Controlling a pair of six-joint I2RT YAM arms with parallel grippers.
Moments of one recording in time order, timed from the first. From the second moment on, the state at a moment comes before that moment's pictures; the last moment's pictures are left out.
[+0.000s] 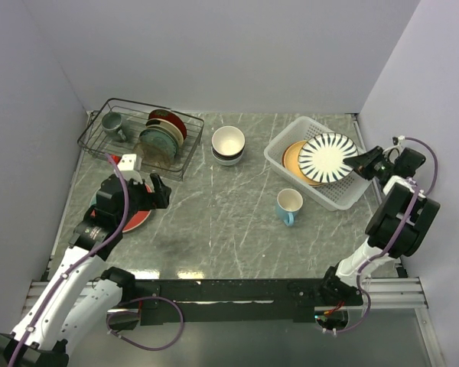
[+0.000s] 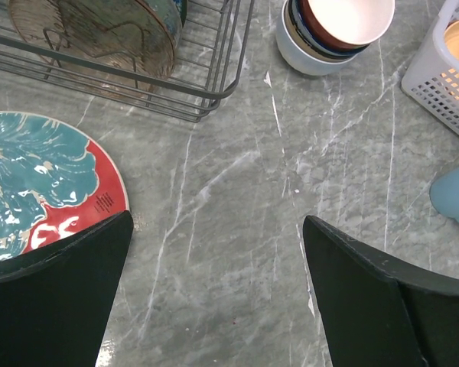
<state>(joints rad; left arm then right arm) -0.36 0.68 0.70 -0.41 -0.08 -0.34 -0.61 1.69 0.98 0.12 -0.92 0.49</state>
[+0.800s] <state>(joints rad) -0.36 0.66 0.70 -0.42 -0.11 -0.34 -0.44 1.84 1.34 -0.33 -0.68 0.19</state>
